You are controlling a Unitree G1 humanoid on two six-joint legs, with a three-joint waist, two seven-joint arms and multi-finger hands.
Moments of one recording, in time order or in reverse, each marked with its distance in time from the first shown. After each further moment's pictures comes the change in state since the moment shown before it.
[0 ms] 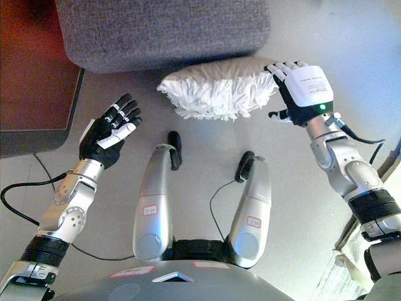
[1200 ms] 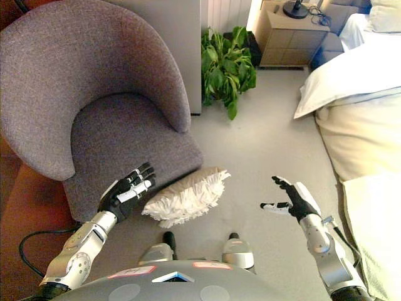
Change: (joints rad) left arm 0.333 -0.122 0.036 -0.008 0.111 0.234 -0.091; right arm 0.749 0.311 -0.312 -0.105 0.316 0.093 0.295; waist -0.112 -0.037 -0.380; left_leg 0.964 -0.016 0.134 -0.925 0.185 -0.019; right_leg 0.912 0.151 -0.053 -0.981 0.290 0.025
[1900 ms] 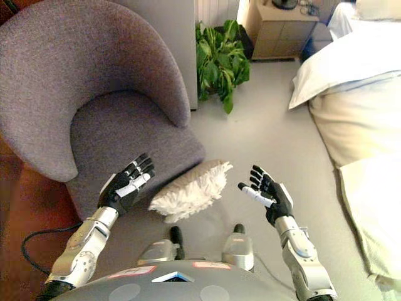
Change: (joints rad) left arm -0.011 -0.016 -0.028 0.005 0.001 -0.119 0.063; right arm 0.070 0.251 0.020 -0.056 0.761 -0.058 0.026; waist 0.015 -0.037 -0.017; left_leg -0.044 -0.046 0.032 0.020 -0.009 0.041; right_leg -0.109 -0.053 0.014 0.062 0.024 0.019
